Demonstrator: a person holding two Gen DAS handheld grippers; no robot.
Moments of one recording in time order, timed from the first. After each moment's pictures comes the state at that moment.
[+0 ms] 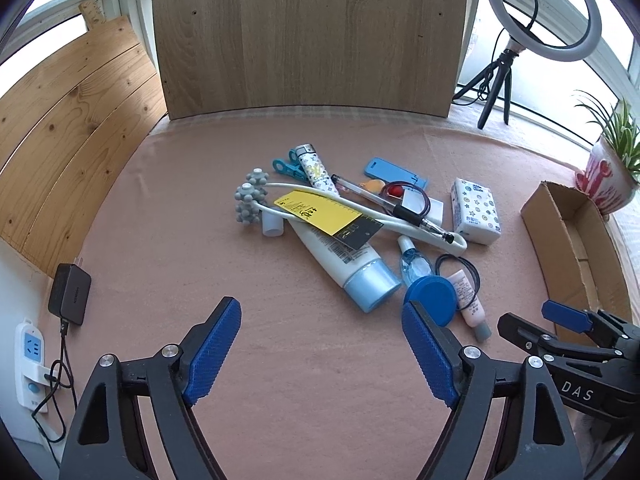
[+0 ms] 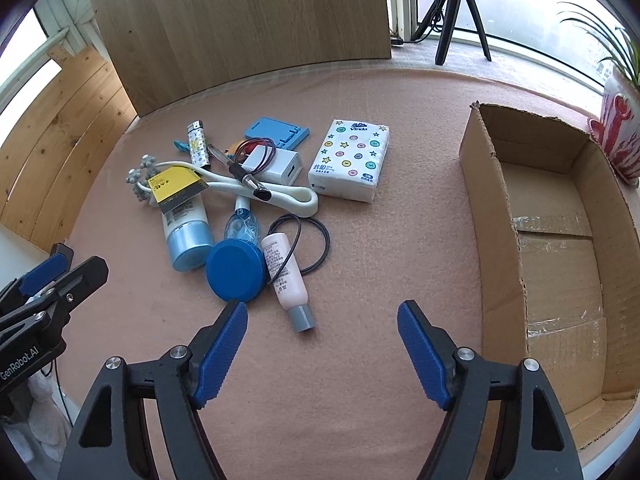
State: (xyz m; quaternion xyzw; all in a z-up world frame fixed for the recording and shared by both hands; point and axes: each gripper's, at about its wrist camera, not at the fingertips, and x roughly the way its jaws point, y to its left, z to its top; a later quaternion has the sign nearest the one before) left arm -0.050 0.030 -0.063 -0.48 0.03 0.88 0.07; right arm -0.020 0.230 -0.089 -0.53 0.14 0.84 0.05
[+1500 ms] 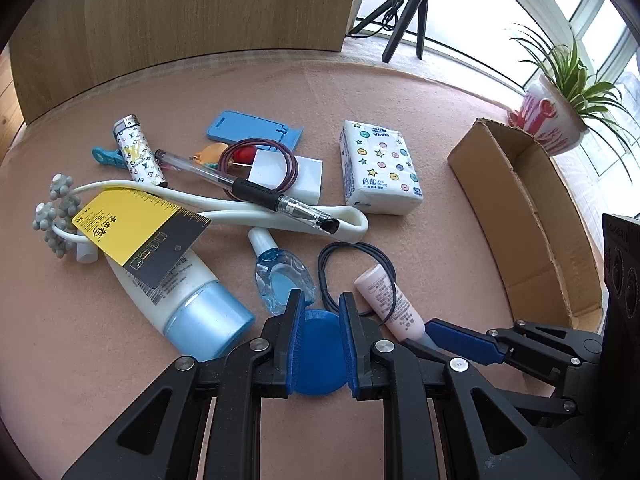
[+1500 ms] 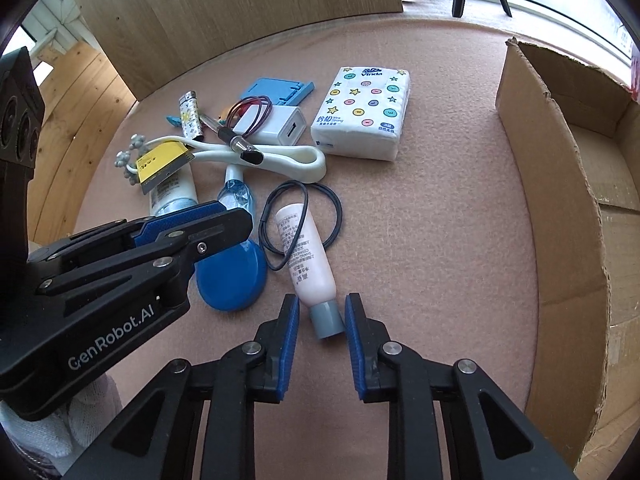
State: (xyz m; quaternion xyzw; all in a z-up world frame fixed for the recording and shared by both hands) left arm -0.100 0.110 -0.123 -0.54 0.03 0.80 0.25; right arm -0.034 0.234 -0.128 -0.56 0.18 0.81 0.02
